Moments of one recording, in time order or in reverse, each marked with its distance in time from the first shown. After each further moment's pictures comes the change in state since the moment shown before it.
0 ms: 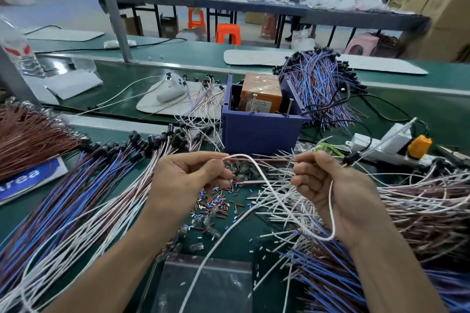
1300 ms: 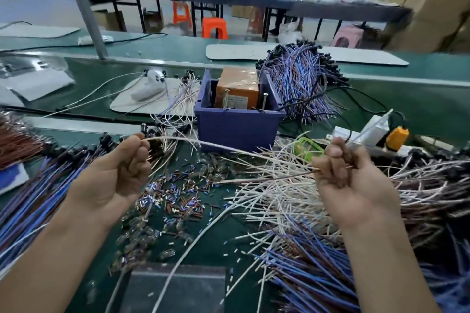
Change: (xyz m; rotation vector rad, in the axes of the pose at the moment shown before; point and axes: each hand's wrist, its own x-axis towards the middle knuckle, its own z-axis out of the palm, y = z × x) left_hand 0.040 -0.013 -0.062 -0.561 0.208 -0.301; right_hand 0.011 -0.030 -0.024 0.674 0.247 -0.038
